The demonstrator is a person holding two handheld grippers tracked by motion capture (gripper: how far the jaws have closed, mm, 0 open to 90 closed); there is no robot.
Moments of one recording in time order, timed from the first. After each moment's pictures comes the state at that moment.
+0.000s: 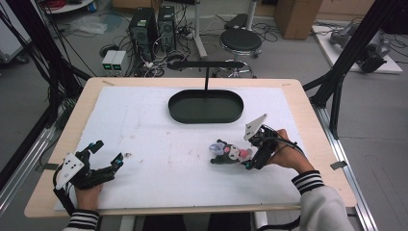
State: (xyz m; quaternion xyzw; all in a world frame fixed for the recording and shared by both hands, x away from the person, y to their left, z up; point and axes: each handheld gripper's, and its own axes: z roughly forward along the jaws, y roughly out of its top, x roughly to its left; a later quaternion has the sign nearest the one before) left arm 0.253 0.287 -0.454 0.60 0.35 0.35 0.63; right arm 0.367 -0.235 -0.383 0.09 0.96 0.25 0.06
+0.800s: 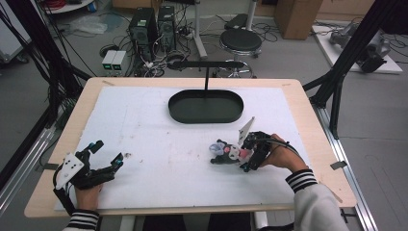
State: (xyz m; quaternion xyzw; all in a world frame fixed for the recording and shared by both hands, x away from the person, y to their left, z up) left arm 0.253 0.287 -0.454 0.60 0.35 0.35 0.63; right arm 0.374 -0.223 -0.401 0.09 0.98 0.17 0.00
